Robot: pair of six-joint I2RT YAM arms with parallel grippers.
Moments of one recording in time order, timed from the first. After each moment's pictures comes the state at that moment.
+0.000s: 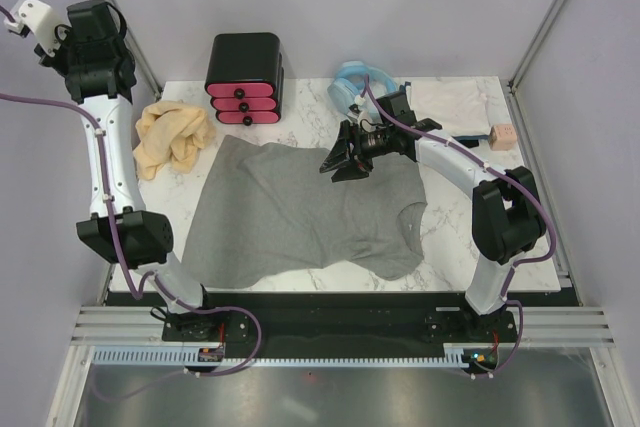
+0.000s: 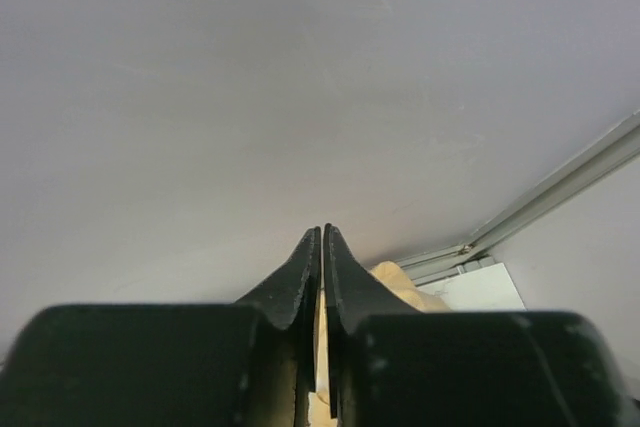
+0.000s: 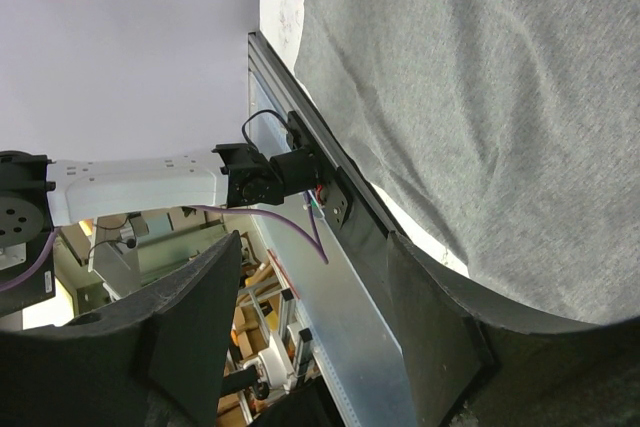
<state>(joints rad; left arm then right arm) 0.21 1.75 2.17 -0.75 -1.02 -0.49 0.44 1.82 1.41 -0.41 -0.94 0.71</state>
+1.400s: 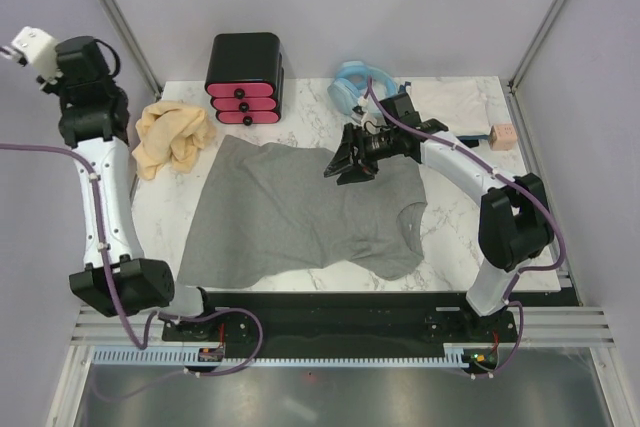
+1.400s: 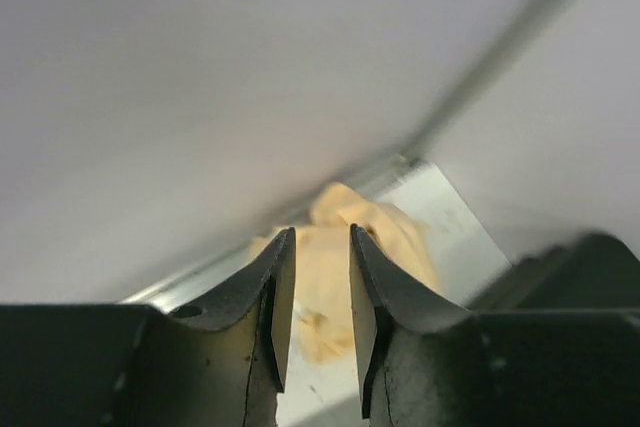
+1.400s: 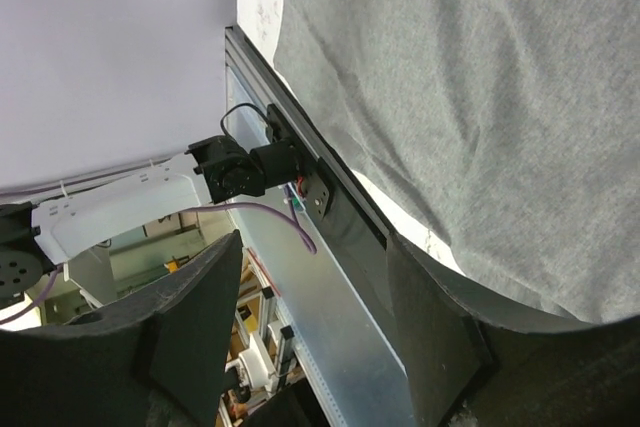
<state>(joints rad) 0.32 1.45 1.77 -0.60 -0.64 -0.46 0.44 1.76 1.40 -0.48 -0.90 0.65</state>
